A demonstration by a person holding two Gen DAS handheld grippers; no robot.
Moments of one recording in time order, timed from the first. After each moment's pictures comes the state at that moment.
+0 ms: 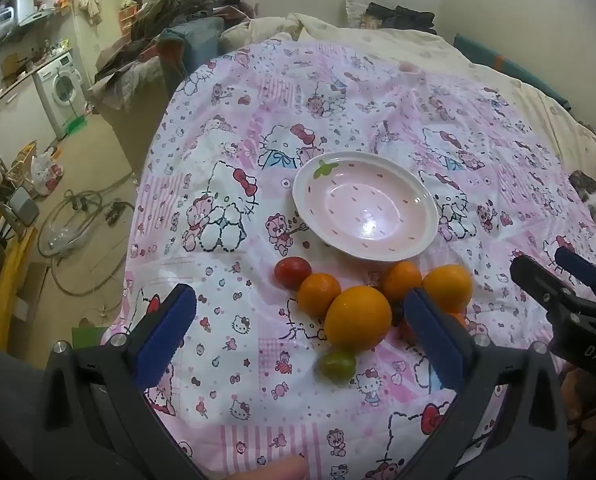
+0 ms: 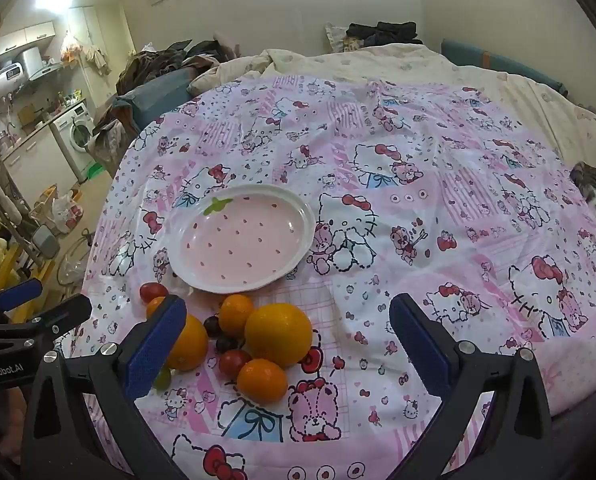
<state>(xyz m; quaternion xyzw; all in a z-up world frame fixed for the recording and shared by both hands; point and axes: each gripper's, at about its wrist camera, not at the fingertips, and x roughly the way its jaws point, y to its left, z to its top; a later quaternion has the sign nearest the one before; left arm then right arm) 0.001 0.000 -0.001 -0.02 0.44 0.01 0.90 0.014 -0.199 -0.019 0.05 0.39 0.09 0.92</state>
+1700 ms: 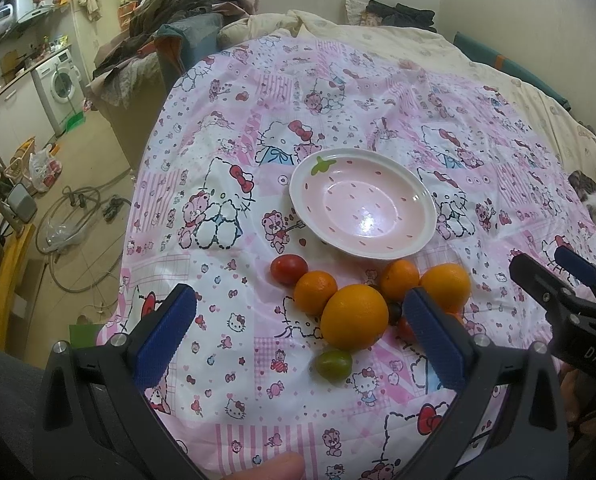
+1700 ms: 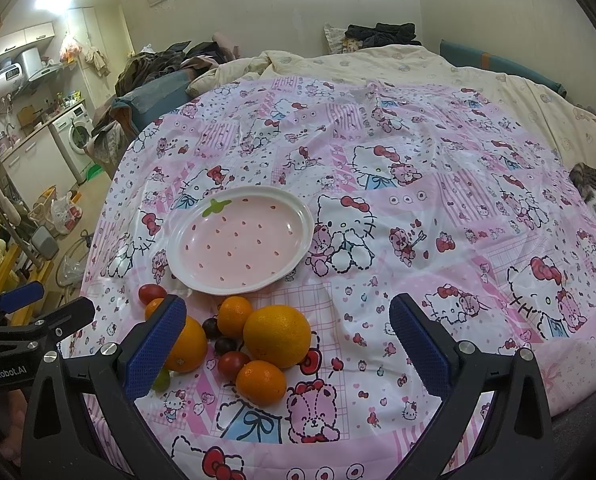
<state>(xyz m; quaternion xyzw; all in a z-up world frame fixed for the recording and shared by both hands) 0.002 -0.002 -0.003 -0.02 0.44 0.01 0.90 0.015 -0.198 -0.019 0.05 0.39 0.09 0.92</state>
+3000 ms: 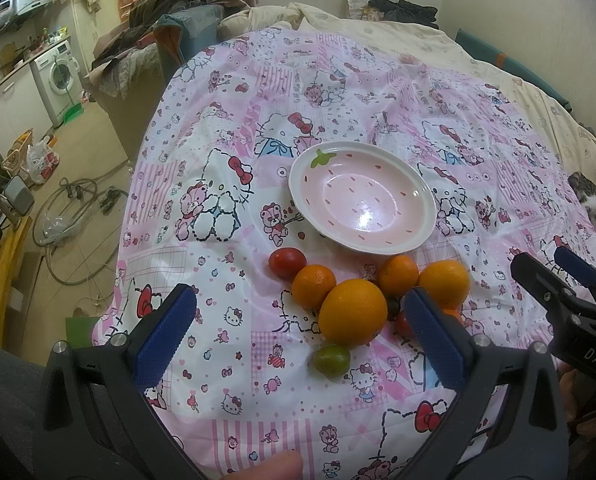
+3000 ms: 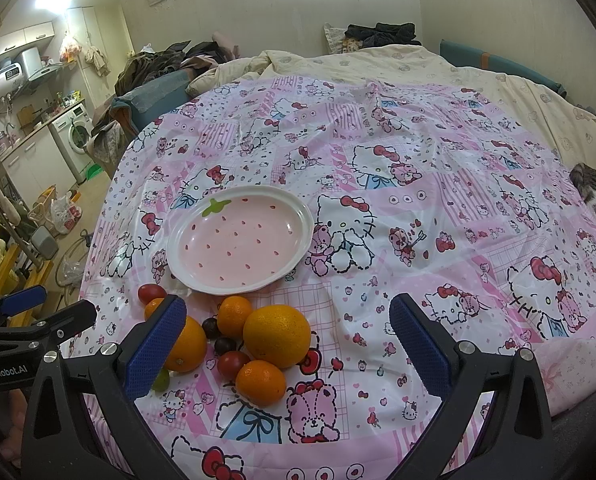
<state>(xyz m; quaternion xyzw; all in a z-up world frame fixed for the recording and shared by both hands) 0.002 -0.002 -0.006 -0.03 0.45 0.00 0.89 0.015 -0.197 -0.018 0.05 0.39 0.08 0.92</state>
